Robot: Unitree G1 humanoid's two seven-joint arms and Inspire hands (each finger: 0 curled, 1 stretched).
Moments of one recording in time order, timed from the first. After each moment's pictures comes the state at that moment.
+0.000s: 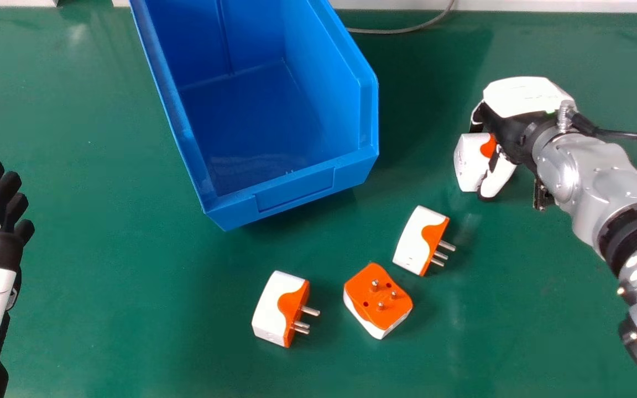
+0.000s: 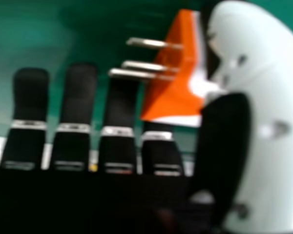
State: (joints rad) left arm 0.57 0.21 0.45 -0.29 -0.36 -0.29 -0.39; right arm -1.00 -0.39 0.59 1.26 -0.77 -0.03 0.03
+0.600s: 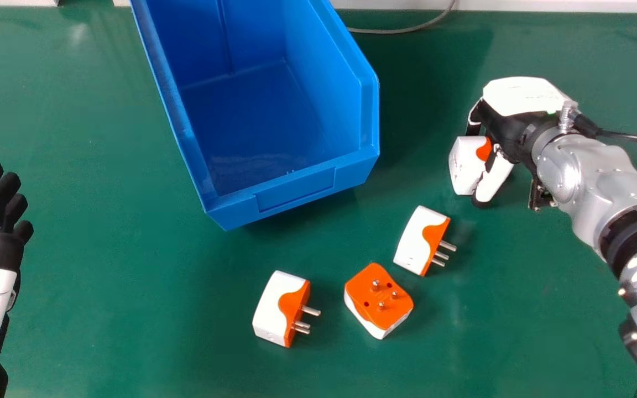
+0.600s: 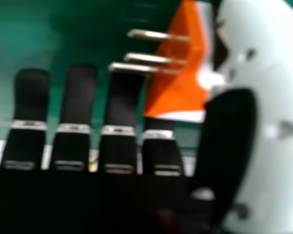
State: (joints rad) left arm 0.58 0.20 0.45 -0.31 -0.36 -0.28 -0.38; right arm -0.99 -0.39 0.57 1.25 -0.74 -0.06 0.02
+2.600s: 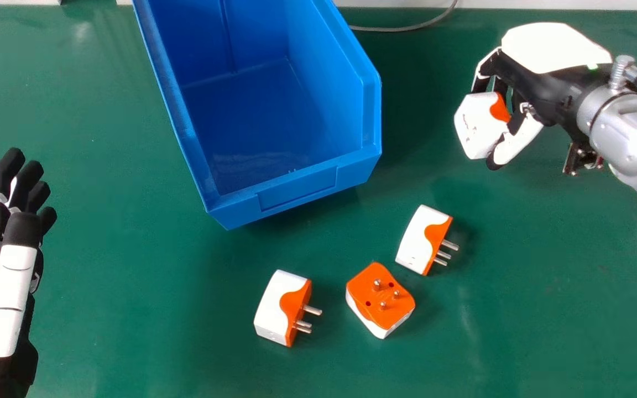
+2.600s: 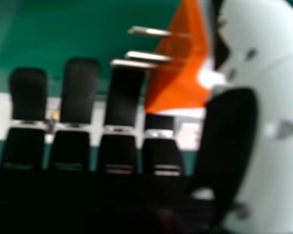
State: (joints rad) left arm 0.46 0.15 0.40 -0.24 -0.31 -0.29 -0.32; right arm -0.84 -0.65 0.43 0.77 -0.69 -0.23 0.15
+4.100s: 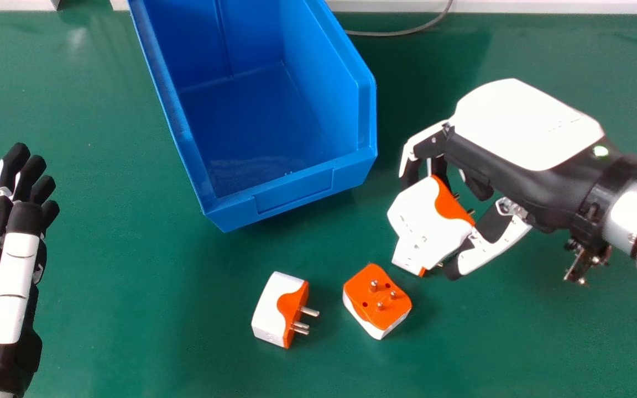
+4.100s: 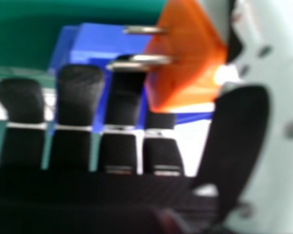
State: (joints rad) left arm 0.39 0.17 0.40 -0.14 -0.32 -0.33 -0.34; right arm -0.19 -0.76 0.10 -0.43 -0.50 -0.16 0.56
